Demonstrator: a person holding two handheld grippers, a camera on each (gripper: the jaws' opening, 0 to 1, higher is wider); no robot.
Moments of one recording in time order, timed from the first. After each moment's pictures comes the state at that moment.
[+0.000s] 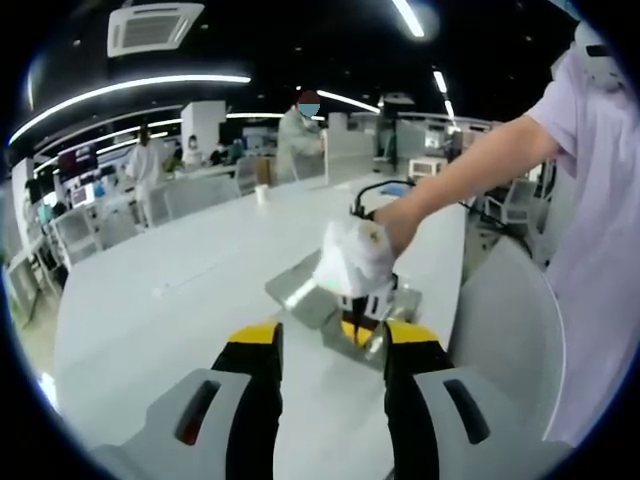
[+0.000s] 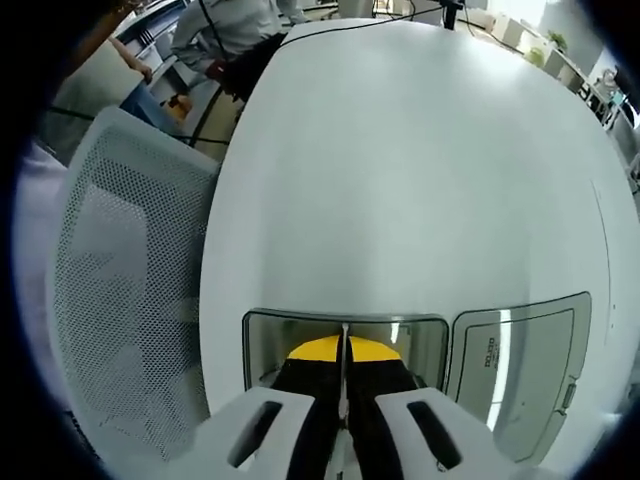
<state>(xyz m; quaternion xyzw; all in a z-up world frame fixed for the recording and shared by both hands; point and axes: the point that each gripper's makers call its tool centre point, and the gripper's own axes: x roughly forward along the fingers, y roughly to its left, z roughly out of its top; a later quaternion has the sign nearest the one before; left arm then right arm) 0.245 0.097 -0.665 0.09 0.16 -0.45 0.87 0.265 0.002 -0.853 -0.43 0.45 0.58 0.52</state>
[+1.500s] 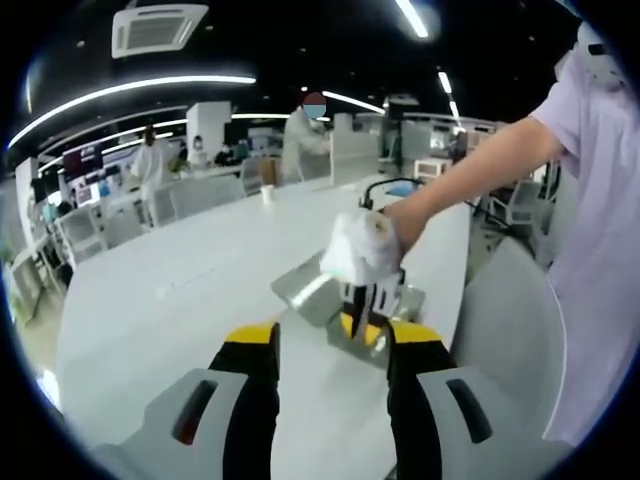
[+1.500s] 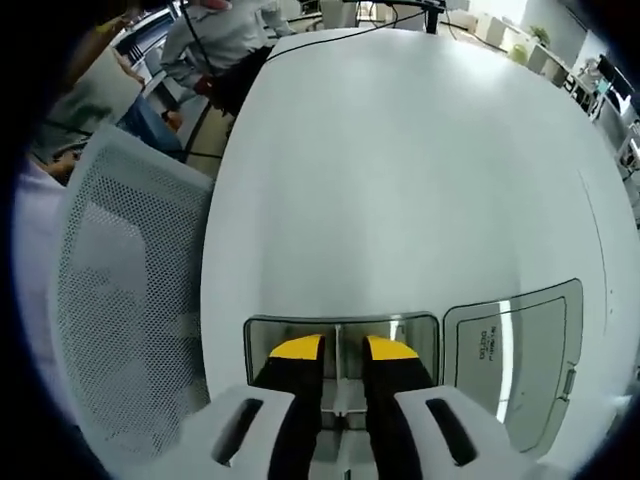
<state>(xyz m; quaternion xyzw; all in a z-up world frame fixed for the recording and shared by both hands) 0.246 0.105 -0.664 0.09 0.16 -0.44 0.88 0.271 0.007 -0.841 -0.40 0.45 0.57 0.56</state>
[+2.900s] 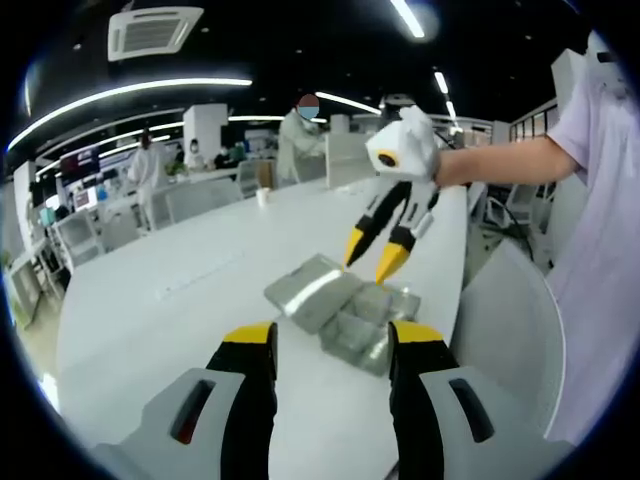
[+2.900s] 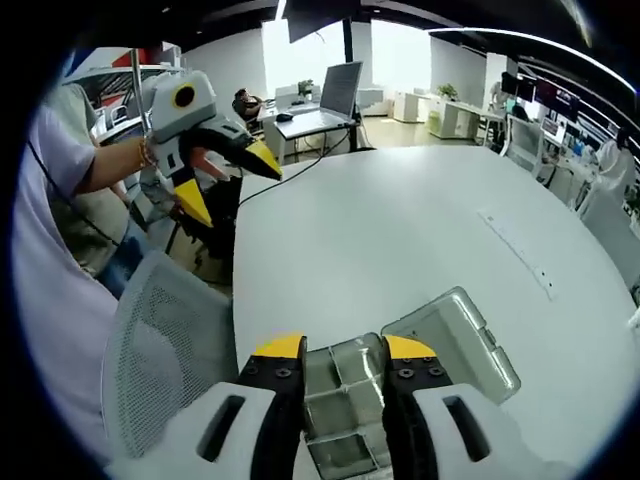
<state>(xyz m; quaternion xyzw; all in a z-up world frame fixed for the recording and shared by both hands) 0.242 0.088 -0.658 0.09 0.16 -0.45 0.88 0.280 -0.027 -0.704 -0.19 0.31 0.54 0.76</state>
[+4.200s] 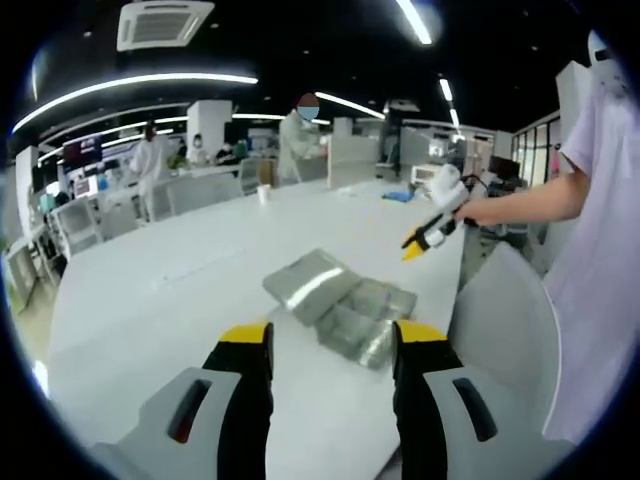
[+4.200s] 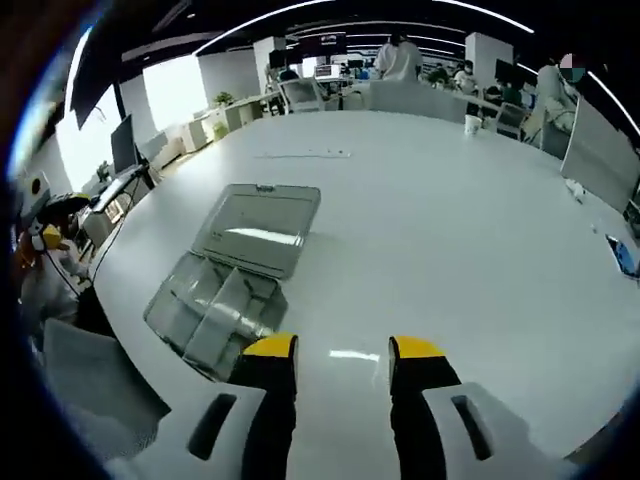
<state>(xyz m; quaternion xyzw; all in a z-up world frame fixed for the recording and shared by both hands) 0.235 0.101 -0.668 0.06 0.16 -0.45 0.88 0.280 -0.233 -0.808 -0.03 0.41 0.11 0.91</state>
